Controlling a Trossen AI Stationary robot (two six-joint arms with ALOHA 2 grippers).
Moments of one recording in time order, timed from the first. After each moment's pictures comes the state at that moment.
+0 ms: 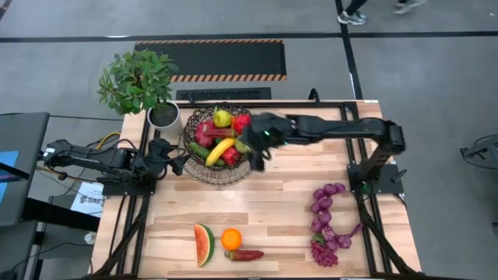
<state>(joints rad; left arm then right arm) -0.14 0.42 0.32 -0.68 -0.69 -0.86 -0.07 1.72 1.61 -0.51 0.01 -0.10</state>
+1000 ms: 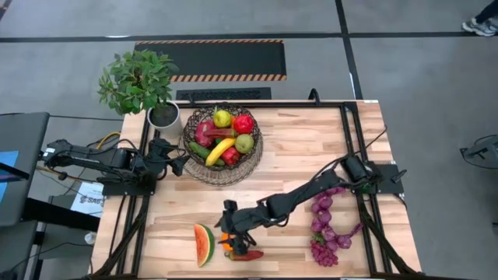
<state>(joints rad) -0.14 0.42 0.32 -0.69 -0.69 -0.83 0.38 2.19 1.61 0.09 0.04 0.19</state>
